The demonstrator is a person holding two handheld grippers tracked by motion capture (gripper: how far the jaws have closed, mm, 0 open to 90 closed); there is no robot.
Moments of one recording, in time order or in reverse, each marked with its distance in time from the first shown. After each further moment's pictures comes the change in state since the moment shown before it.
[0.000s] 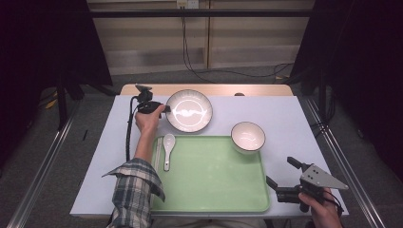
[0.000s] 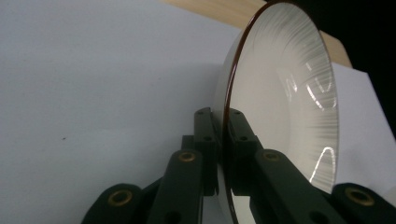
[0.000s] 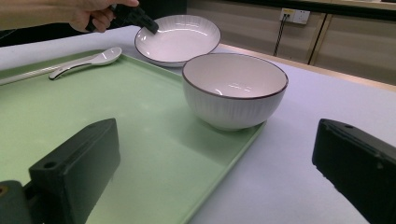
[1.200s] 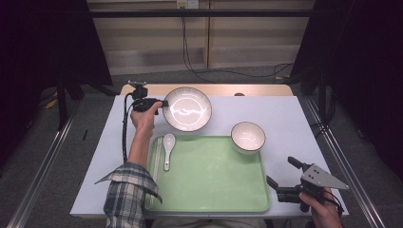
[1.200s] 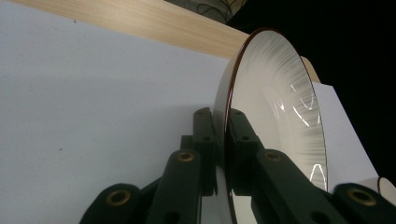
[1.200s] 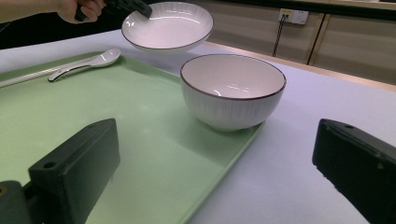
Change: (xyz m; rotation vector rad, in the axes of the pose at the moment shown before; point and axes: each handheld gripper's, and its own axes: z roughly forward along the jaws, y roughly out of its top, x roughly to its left) left arm -0.013 0.003 -0.032 -0.074 -0.059 0.045; right arm -0.001 0.000 0.000 -0.006 -0.002 0.006
